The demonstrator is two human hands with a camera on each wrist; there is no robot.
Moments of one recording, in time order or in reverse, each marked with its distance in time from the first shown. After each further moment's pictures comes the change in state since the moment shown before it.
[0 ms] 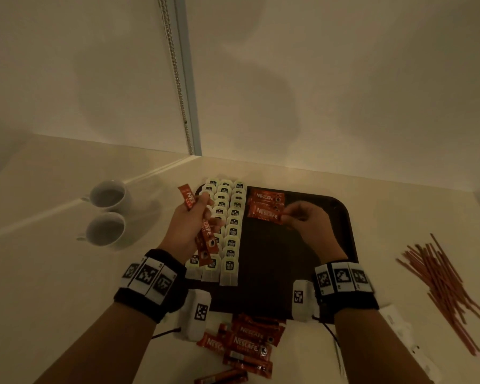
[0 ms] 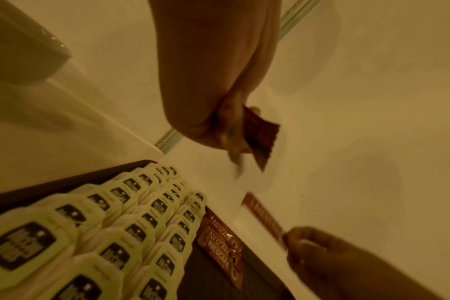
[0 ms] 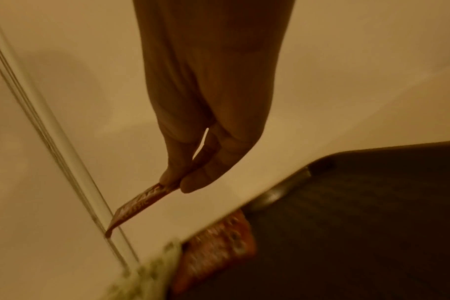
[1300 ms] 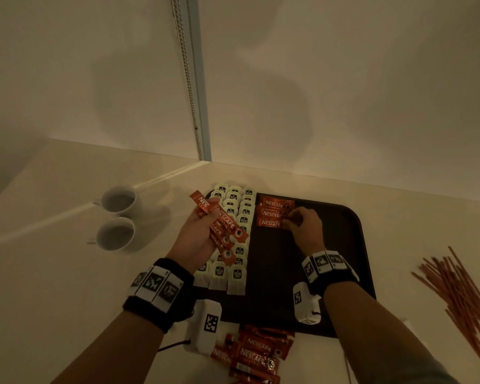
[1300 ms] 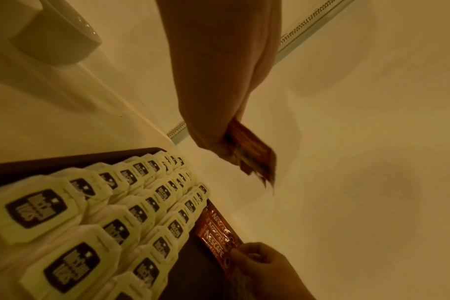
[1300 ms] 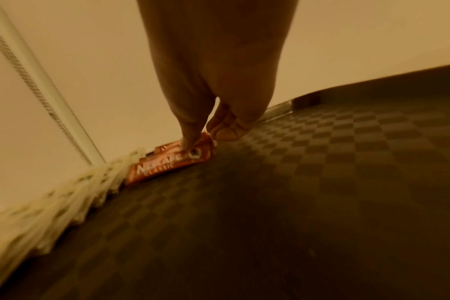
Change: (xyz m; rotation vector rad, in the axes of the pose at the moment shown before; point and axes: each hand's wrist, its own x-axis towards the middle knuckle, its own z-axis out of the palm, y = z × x) left_hand 0.003 -0.002 0.000 -0.248 -0.079 -0.071; right_hand 0.052 0.041 0.040 -0.307 0.148 0.040
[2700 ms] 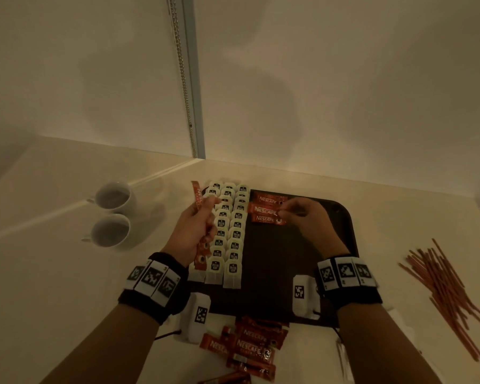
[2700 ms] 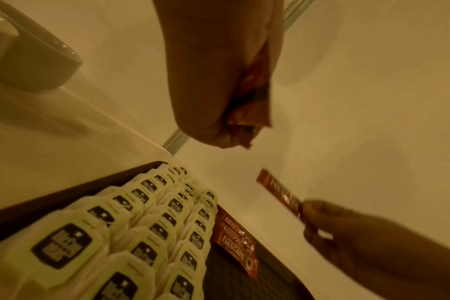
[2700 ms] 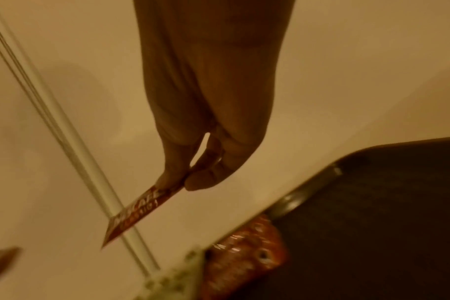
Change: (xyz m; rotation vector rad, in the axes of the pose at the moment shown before) left_hand -0.006 0.003 -0.007 0.309 -0.042 0.074; right_hand -0.040 -0.043 -0.061 0.254 -0.182 -0.121
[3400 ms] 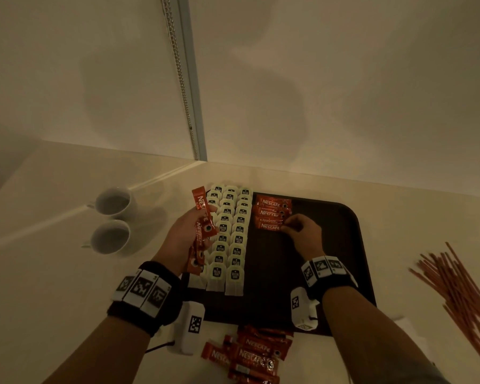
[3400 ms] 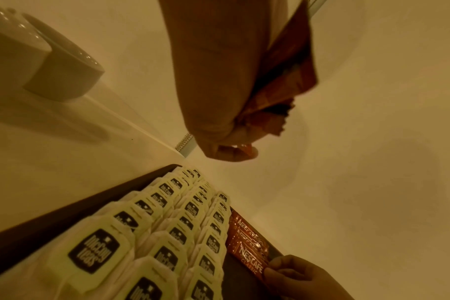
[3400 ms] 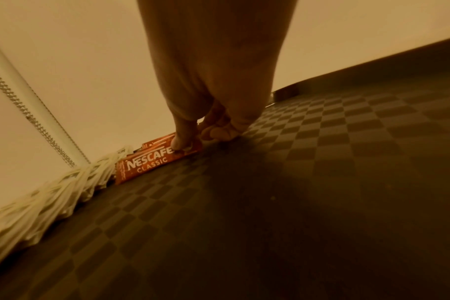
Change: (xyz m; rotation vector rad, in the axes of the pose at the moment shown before) left_hand -0.001 0.006 -0.008 0.030 0.075 -0.071; right_hand 0.034 0.074 0.038 -0.091 0.113 0.238
